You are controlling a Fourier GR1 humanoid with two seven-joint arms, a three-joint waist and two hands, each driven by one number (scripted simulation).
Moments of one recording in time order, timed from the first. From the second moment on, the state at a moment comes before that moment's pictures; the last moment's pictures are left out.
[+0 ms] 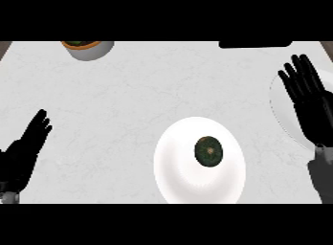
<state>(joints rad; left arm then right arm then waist) 0.06 0.44 -0.07 -1.55 0.23 0.16 0.11 -0.25 -0.33 -0.02 -1.54 -0.42 0.01 -0.01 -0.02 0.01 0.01</state>
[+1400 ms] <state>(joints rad) 0.03 0.23 -0.19 -1.48 0.23 0.16 0.18 0.35 -0.40 0.17 -2.18 0.62 -0.46 0.44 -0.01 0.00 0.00</state>
